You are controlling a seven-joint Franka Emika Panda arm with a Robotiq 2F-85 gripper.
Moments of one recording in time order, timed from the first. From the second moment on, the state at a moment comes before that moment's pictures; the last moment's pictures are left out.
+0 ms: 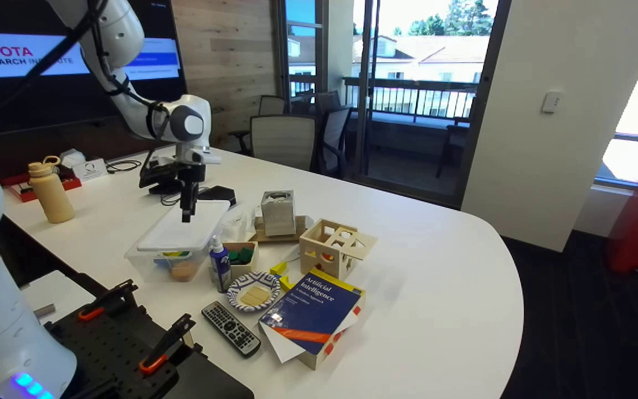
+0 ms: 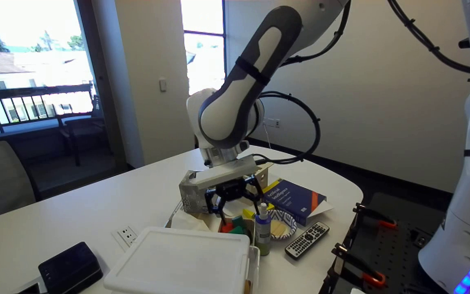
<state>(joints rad) 0.27 0.42 0.06 -2.16 0.05 2.27 1.08</state>
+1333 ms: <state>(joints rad) 0.33 0.33 0.14 -2.64 0.17 2.78 1.00</state>
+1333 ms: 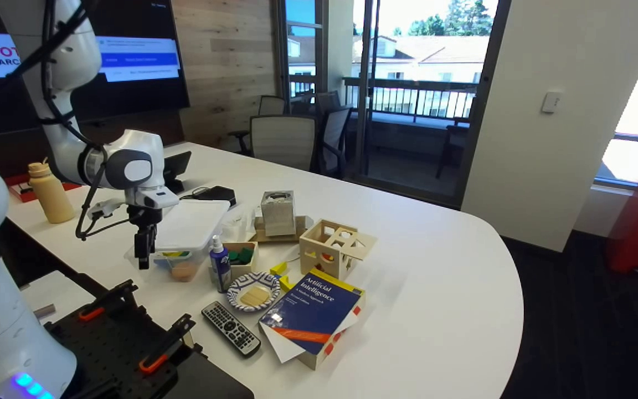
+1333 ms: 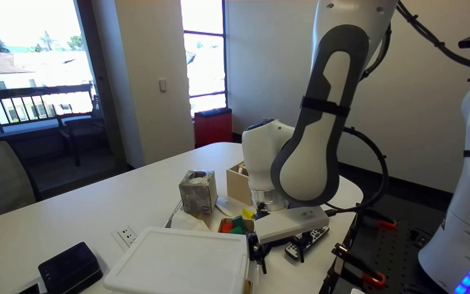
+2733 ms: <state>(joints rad) 0.42 0.47 0.09 -2.49 0.12 2.81 1.00</state>
